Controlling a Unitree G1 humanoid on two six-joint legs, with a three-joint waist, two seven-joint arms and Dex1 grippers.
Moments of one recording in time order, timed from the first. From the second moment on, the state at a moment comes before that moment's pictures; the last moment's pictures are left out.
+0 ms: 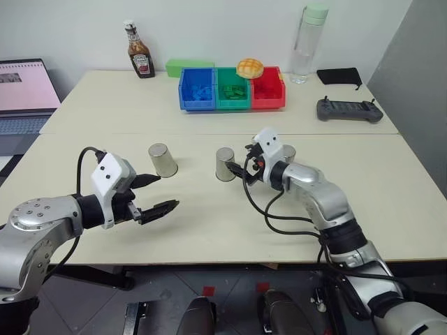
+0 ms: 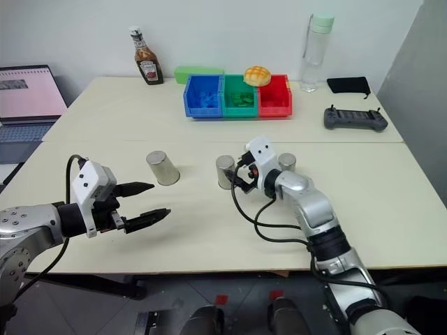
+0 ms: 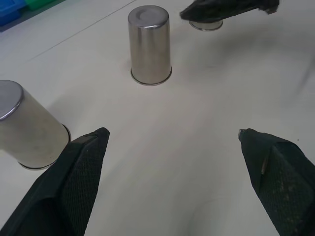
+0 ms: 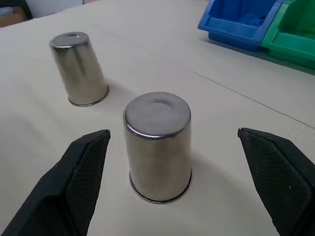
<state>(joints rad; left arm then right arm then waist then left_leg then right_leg) -0.07 0.93 0.31 -0.43 -0.60 0.73 -0.86 -0.74 -0.16 0.24 0.18 0.22 0.55 0.44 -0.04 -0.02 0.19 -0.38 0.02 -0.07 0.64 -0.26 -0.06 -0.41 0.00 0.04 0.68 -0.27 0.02</state>
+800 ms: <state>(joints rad) -0.07 0.93 0.31 -0.44 -0.59 0.73 -0.85 -0.87 0.00 0.20 0.56 0.14 0.40 0.49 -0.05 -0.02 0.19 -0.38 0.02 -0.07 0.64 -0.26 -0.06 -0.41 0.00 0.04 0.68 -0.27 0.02</state>
